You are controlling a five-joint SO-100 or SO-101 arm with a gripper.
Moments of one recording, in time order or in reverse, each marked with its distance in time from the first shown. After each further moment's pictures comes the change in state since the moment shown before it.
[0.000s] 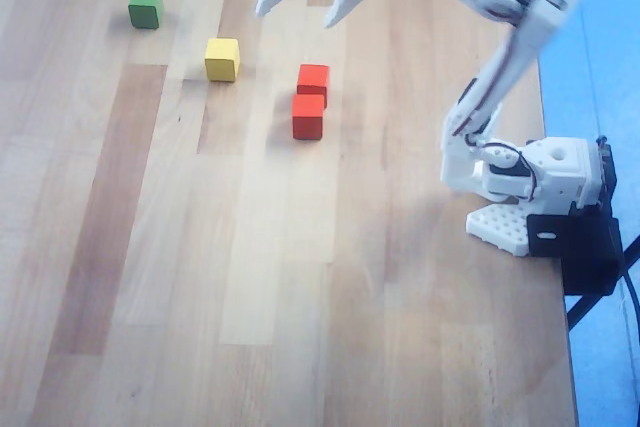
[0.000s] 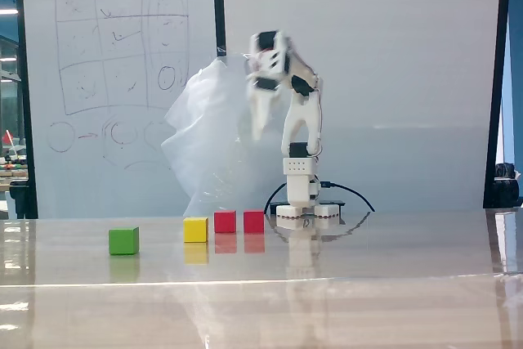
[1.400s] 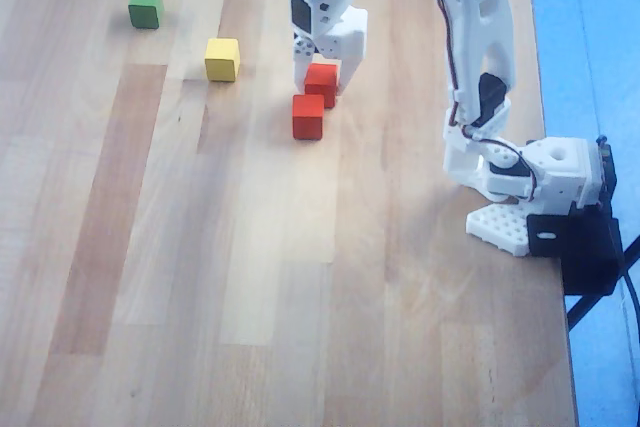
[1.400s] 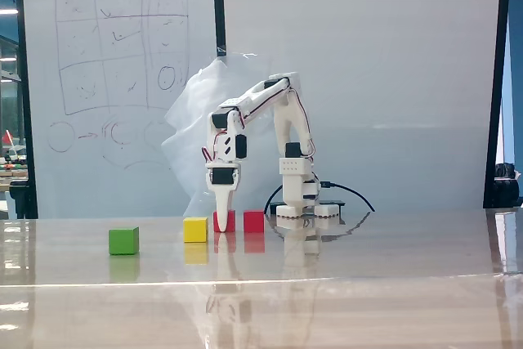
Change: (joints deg) arm 18.4 -39.6 15.0 -35.3 -7.3
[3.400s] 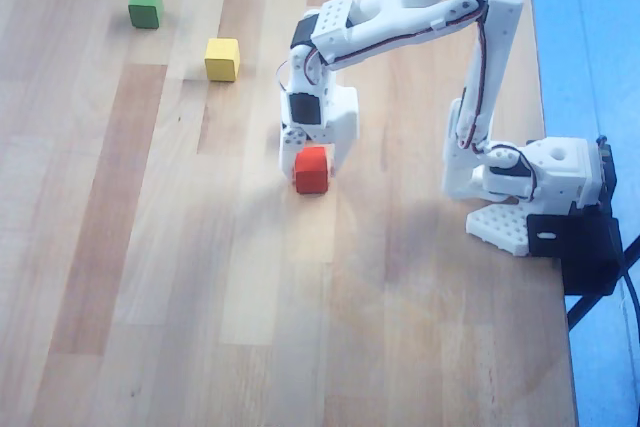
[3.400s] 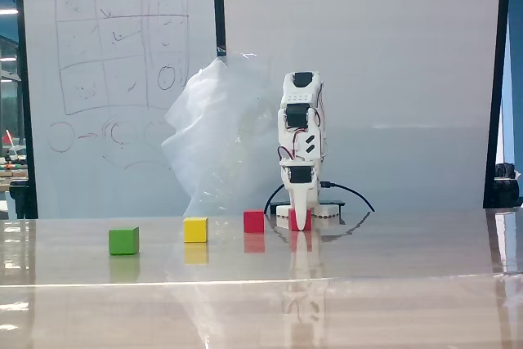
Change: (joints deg) arm -31.8 17.8 23.0 -1.8 23.5
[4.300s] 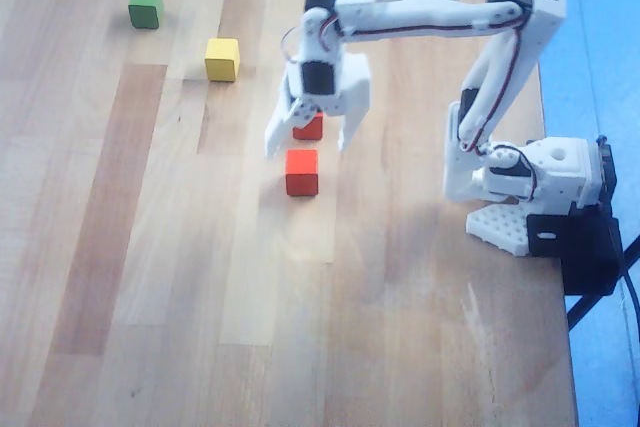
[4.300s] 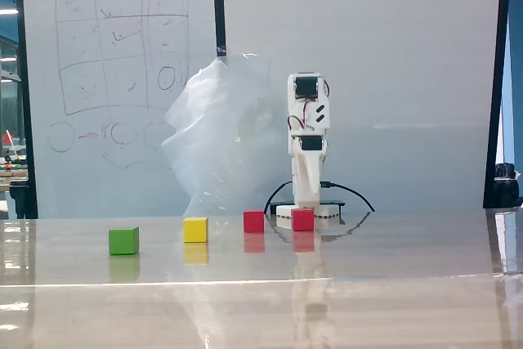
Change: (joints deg) arm -5.0 10.6 -8.3 19.5 -0.1
